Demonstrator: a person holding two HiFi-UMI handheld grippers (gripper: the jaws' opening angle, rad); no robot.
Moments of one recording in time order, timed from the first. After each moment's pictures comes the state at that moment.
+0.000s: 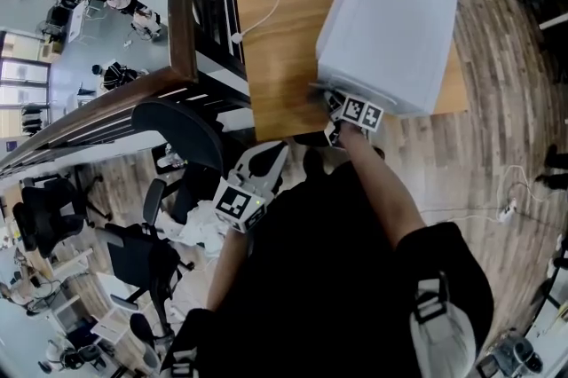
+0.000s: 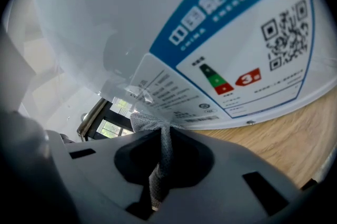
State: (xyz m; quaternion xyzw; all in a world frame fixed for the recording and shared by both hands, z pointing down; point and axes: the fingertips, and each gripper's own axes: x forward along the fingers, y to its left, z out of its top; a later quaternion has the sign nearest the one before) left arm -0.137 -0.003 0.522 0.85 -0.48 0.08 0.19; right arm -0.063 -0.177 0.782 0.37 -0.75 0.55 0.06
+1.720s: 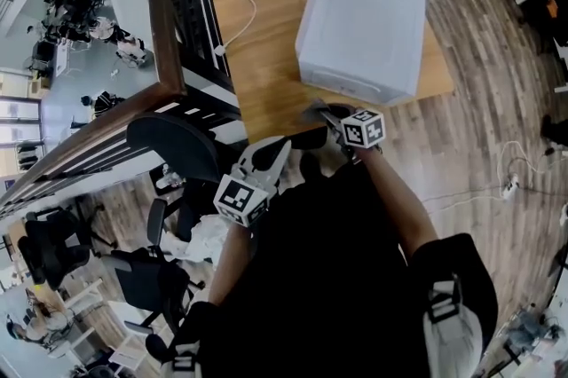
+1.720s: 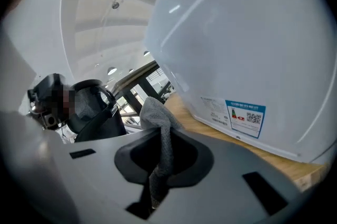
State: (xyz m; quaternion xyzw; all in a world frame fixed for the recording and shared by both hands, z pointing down) left arm -0.109 -0.011 0.517 0.88 -0.43 0.07 0.18; right arm -0.039 -0.104 0.722 0.23 -0.88 0.37 0.18
